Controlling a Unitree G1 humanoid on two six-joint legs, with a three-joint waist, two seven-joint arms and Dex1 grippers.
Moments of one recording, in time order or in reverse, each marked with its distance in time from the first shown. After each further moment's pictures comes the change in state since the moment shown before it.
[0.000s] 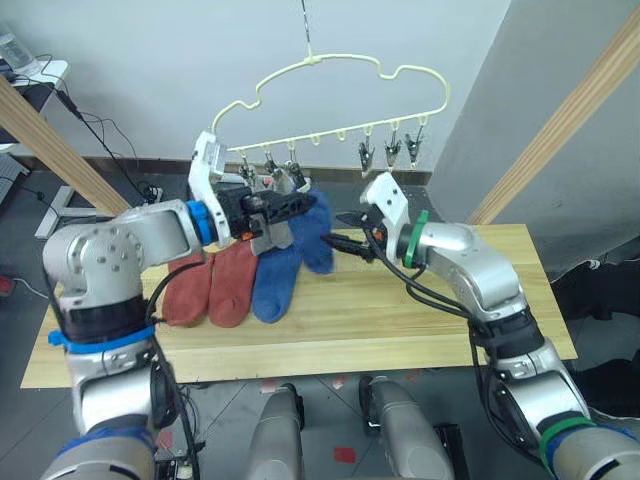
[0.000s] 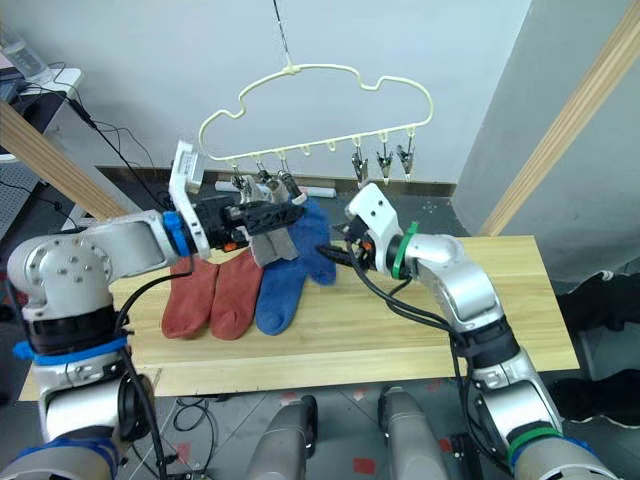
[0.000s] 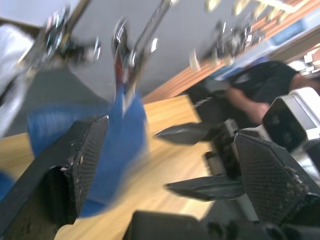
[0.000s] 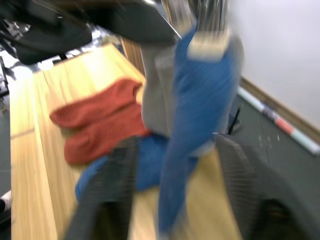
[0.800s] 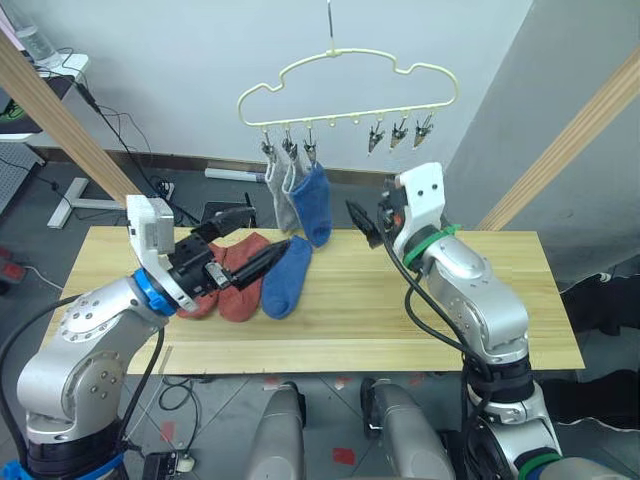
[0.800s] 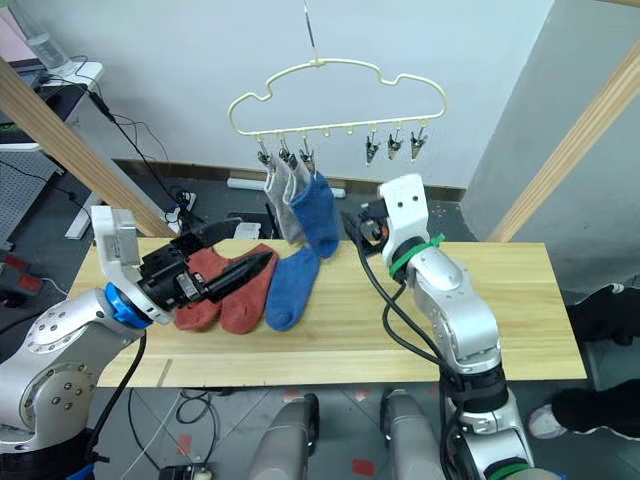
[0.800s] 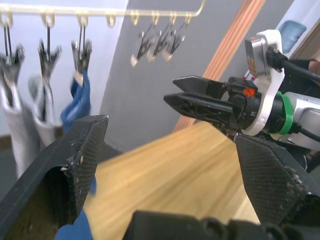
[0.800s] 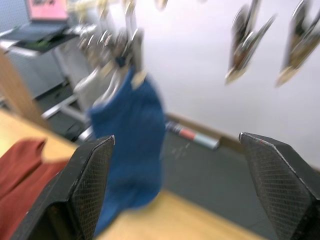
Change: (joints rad) left arm 0.528 0.017 0.060 -0.373 0.123 -0.665 -0.211; right arm 0.090 0.239 -0.098 -0.274 -0.117 0.027 -0.526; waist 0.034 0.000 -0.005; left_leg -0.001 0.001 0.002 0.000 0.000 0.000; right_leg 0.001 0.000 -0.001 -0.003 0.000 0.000
